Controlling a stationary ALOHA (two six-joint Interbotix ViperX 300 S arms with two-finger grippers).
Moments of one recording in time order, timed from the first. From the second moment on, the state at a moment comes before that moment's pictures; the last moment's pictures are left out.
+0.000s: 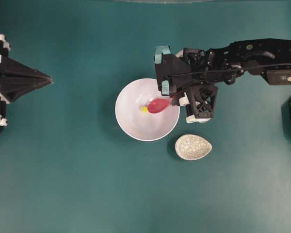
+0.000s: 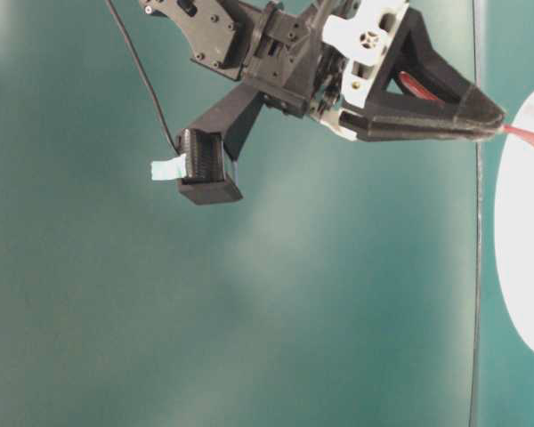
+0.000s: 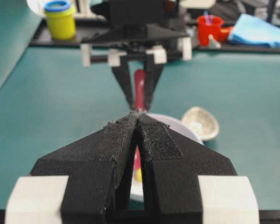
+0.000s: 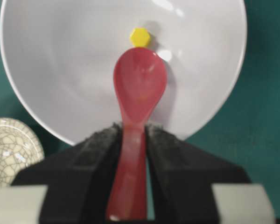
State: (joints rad) left arm 0.06 -0.96 1.18 0.01 -0.21 0.02; right arm -0.17 -0.02 0.50 0.27 0.59 -0.43
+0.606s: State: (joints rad) left arm 0.07 -0.96 1.18 0.01 -0.21 0.02; right arm -0.17 0.04 0.45 0.27 0.58 -0.43
